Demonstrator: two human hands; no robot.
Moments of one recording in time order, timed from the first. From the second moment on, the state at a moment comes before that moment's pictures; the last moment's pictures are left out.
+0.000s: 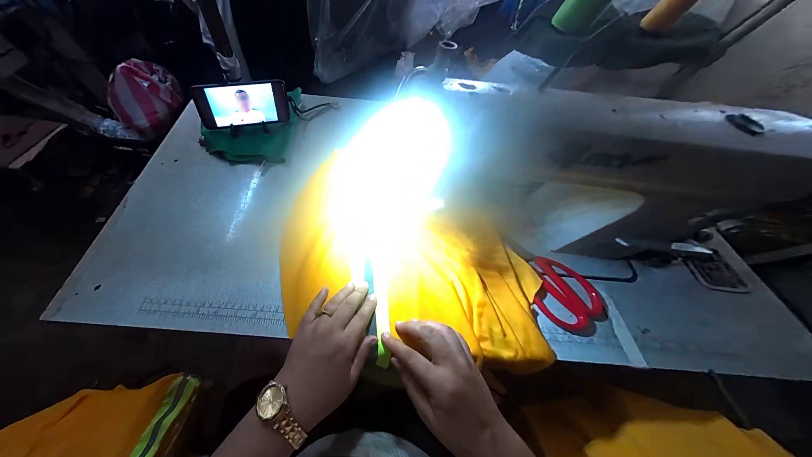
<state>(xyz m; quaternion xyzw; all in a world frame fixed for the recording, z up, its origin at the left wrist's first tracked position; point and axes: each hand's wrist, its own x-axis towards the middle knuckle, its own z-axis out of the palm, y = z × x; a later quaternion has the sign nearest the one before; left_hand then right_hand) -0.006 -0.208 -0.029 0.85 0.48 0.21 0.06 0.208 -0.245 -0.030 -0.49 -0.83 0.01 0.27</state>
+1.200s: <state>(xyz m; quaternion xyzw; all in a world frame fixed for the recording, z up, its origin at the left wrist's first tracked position) -0.025 -0.202 -0.037 0.90 0.35 0.25 0.02 0.212 -0.220 -0.026 -0.48 -0.83 0.02 0.26</state>
